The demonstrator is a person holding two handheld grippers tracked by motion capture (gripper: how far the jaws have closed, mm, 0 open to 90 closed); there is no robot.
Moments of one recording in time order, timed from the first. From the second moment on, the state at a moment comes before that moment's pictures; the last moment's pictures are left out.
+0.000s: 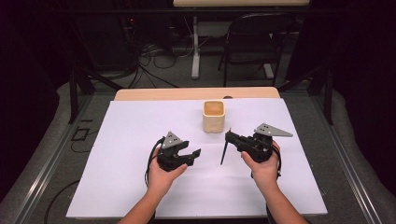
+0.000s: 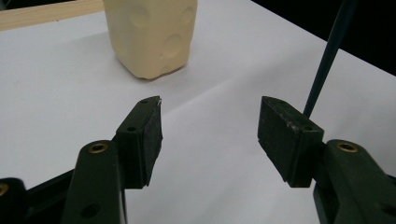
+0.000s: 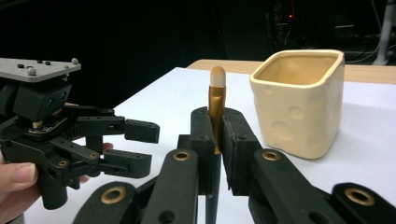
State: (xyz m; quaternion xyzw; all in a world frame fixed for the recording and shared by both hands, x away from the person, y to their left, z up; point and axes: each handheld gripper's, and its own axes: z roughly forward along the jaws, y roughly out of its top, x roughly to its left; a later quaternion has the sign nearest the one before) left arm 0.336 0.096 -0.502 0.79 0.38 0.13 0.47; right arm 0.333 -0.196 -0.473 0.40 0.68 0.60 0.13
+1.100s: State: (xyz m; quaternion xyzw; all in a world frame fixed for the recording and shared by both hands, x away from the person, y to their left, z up) left arm 0.346 0.111 -0.504 0.77 0.41 0.12 0.47; right arm 0.365 -0.201 -0.458 0.41 0.69 0.56 0.20
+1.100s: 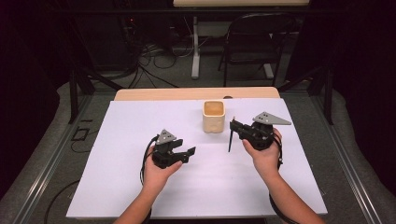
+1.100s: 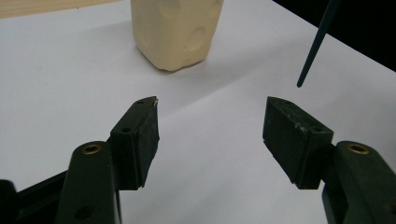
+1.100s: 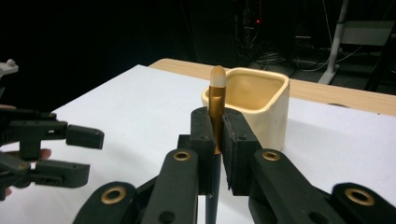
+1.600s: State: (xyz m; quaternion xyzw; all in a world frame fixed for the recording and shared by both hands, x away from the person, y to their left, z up) left arm 0.346 0.116 -0.501 0.77 0.41 0.12 0.47; right arm 0.393 -0.195 -0.439 0.42 0.69 0.55 0.21
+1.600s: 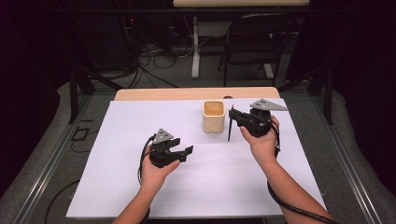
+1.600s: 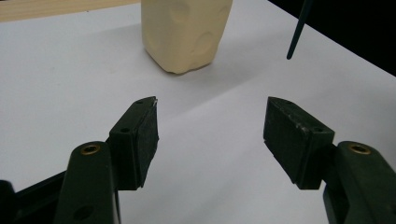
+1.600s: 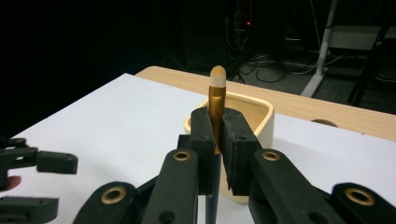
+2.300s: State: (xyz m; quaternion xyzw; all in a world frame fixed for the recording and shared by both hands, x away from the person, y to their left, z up) left arm 0.341 0.125 -0.500 0.76 0.42 0.13 0.47; right arm 0.438 -0.193 -0.435 0.44 0.69 0.52 0.24
